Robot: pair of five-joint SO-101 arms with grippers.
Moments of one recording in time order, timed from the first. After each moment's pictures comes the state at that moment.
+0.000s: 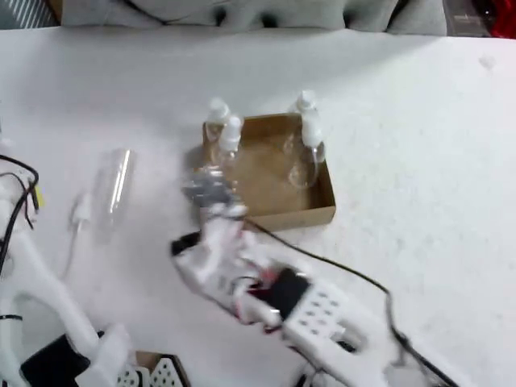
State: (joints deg) left arm -42.2 -20.7 28.9 61.5 -17.6; right arm -54.0 -49.0 56.1 40.6 -14.7
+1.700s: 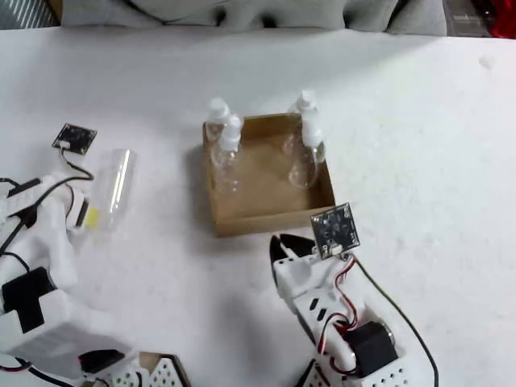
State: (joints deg) left arm -33.9 9.8 33.2 41.8 -39.6; right arm -30.0 -103.0 83.4 63.0 -6.4
